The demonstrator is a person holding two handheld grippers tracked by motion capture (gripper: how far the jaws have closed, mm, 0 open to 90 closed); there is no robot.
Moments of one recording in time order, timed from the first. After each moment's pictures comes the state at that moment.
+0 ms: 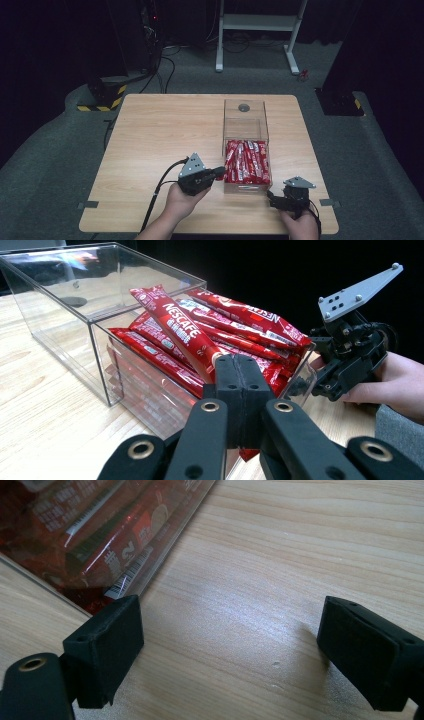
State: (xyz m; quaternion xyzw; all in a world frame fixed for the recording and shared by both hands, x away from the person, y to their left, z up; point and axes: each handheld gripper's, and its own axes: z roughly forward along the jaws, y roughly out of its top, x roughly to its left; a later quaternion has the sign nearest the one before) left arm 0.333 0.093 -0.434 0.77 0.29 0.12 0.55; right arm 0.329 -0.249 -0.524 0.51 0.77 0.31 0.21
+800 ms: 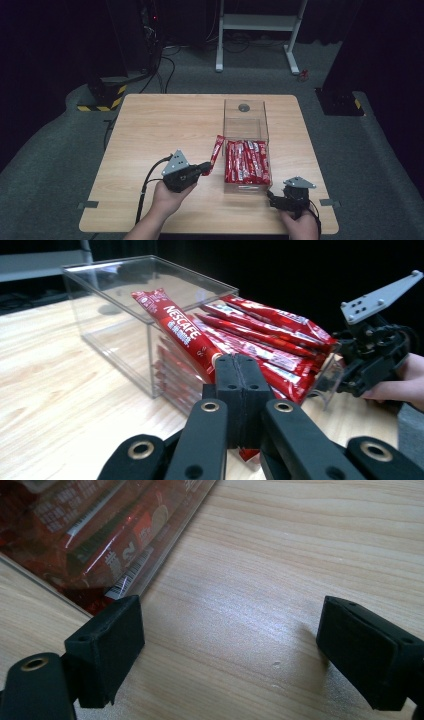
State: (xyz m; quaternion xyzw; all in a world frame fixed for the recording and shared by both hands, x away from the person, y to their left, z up) left arm 0.335 0.130 -0.432 0.75 0.31 0.15 0.56; right arm 0.329 -0.248 -0.524 0.51 0.77 0.31 0.21
